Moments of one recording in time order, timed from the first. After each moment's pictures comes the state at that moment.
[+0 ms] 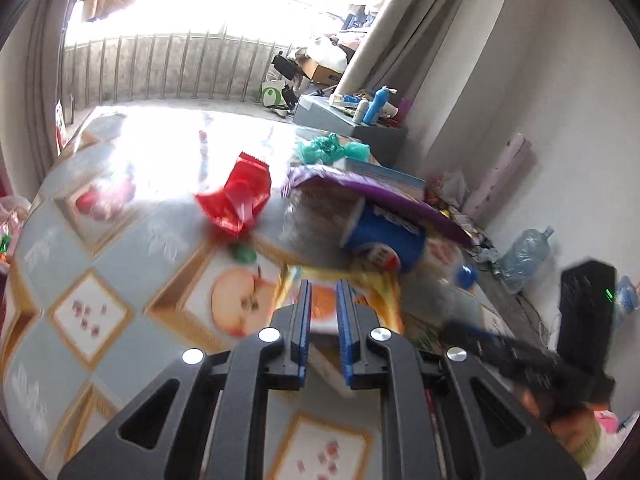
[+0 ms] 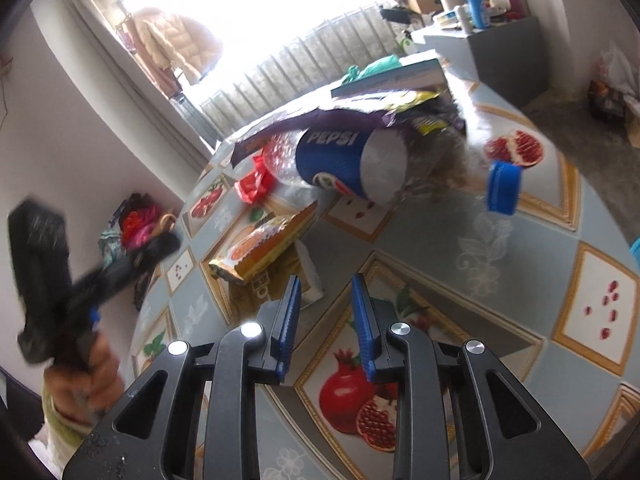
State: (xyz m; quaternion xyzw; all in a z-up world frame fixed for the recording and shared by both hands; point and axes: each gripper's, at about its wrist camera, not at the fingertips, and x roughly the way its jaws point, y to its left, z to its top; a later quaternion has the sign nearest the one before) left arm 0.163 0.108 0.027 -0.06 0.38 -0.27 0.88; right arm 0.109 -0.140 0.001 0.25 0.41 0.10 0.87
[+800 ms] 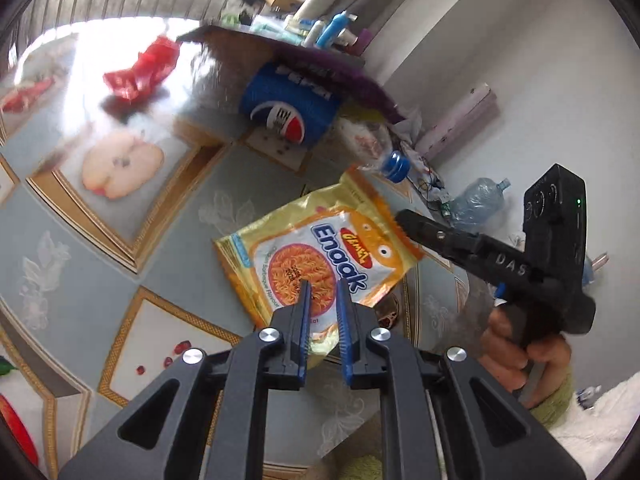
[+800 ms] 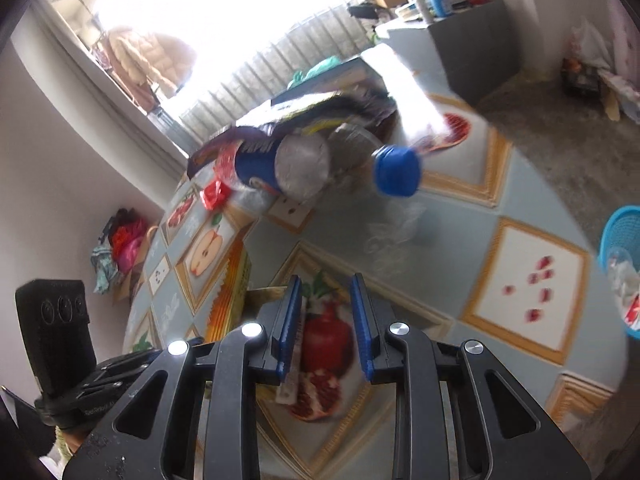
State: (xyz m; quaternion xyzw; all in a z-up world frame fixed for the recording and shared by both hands) left arm 0.103 0.060 -0.011 -0.08 0.48 -0.35 0.80; right arm 0.081 -0.197 -0.003 0.28 0.41 0.06 0.86
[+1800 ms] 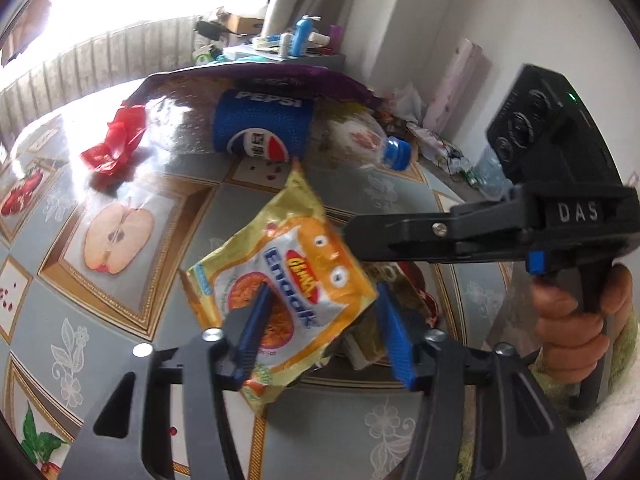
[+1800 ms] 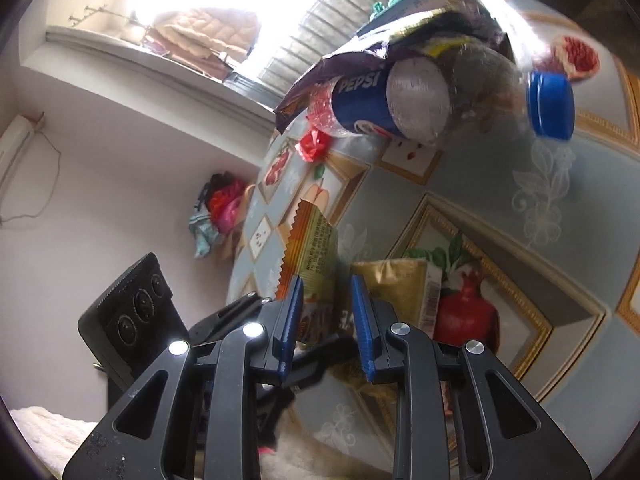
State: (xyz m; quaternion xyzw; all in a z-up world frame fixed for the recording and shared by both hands) left arm 0.111 0.031 -0.019 0.05 0.43 -0.35 0.83; right arm 0.122 -0.160 -0.015 0.37 0.46 0.25 0.77
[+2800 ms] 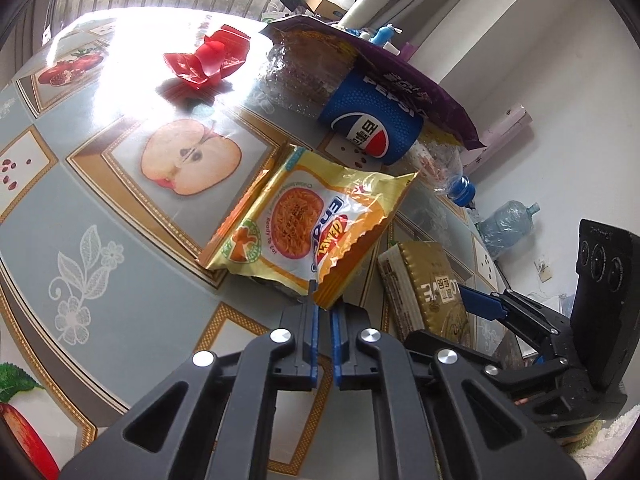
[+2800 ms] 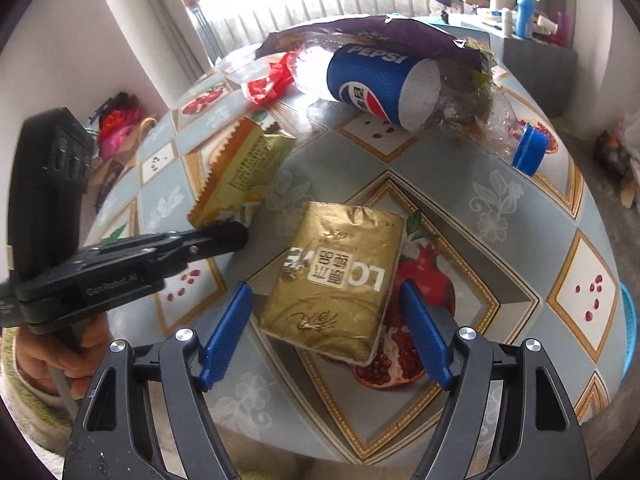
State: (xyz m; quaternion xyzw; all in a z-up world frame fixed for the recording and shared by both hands) left arm 0.135 0.093 -0.040 -0.10 0.49 -0.29 0.82; right arm 0.103 -0.078 -0.016 0.09 0.50 0.11 0.85
